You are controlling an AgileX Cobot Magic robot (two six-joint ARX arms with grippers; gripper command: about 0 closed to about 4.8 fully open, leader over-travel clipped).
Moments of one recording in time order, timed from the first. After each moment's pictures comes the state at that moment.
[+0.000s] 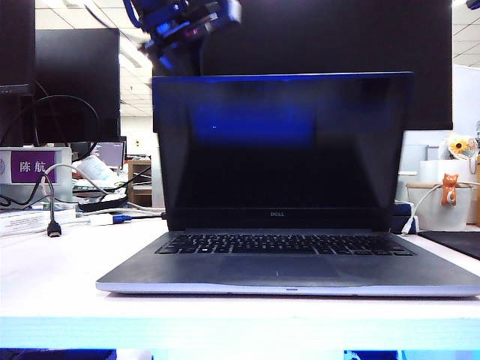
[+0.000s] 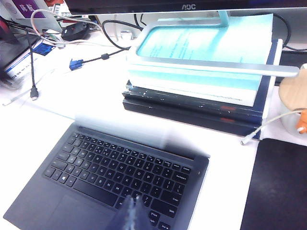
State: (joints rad) left arm -0.51 1.98 2.09 -1.20 0.17 0.35; right arm -0.09 0.86 0.95 -0.55 -0.55 0.00
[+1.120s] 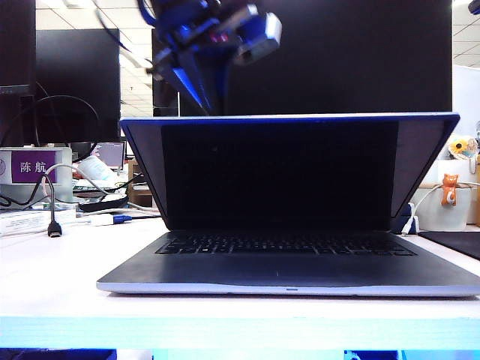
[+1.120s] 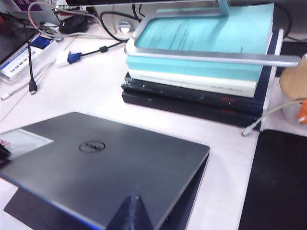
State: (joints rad) left arm -0.69 1.81 1.74 -1.12 0.15 0.14; right arm -0.09 0.86 0.95 -0.58 -0.55 -0.01
